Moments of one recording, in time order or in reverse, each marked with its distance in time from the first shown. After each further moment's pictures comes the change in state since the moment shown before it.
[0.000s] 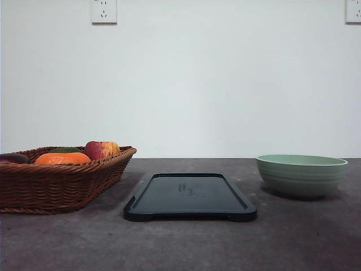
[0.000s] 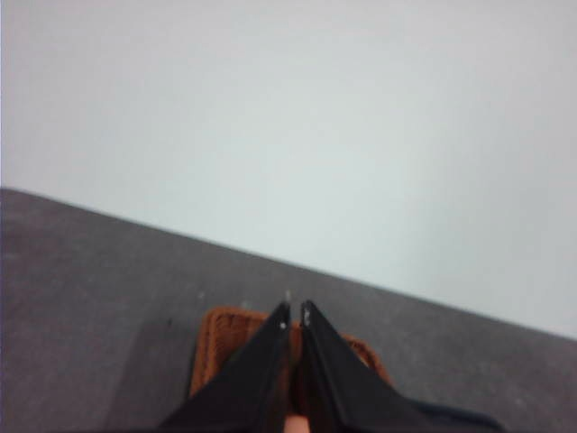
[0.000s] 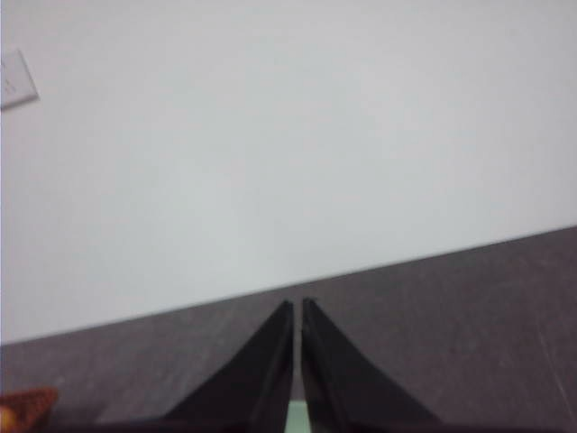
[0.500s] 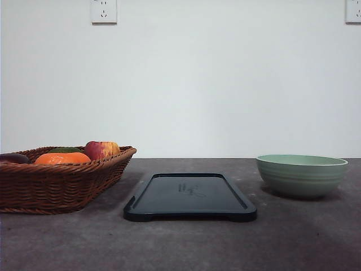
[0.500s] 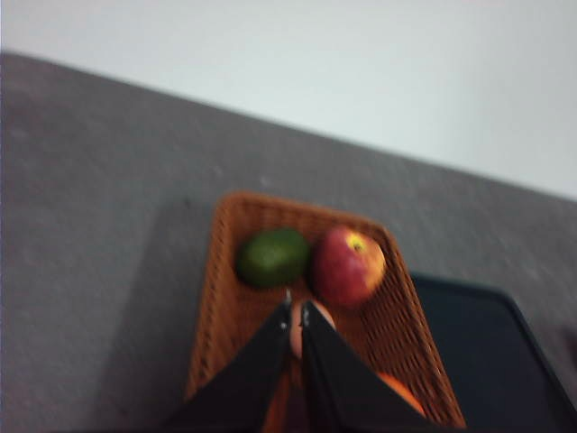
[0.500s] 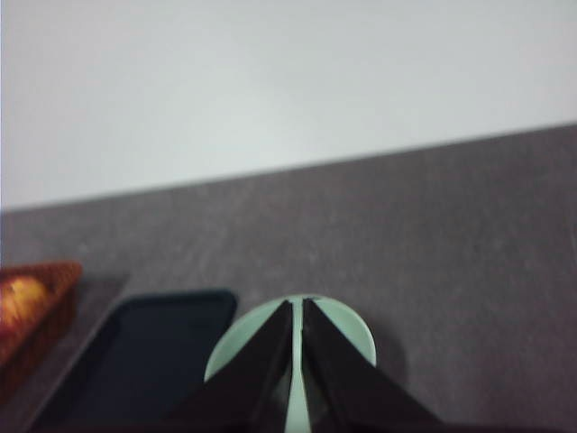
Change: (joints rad) left_arx 0.000 0.334 0.315 -0.355 0.067 0.065; right_arx 0.000 0.307 0.257 -0.274 -0.130 -0.066
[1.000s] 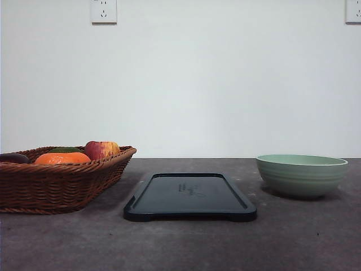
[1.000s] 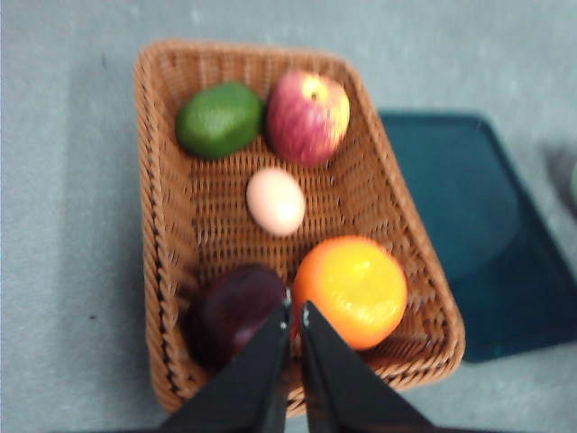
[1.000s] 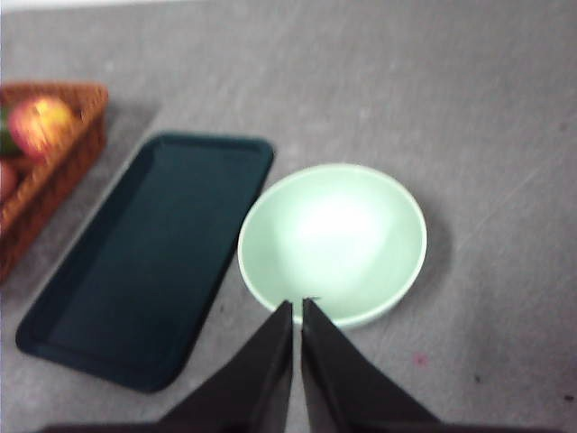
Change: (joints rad) left_arx 0.000 0.297 0.230 -0.306 0.163 0.224; right_arx 0.000 0.310 0.247 -0.335 -0.162 -0.187
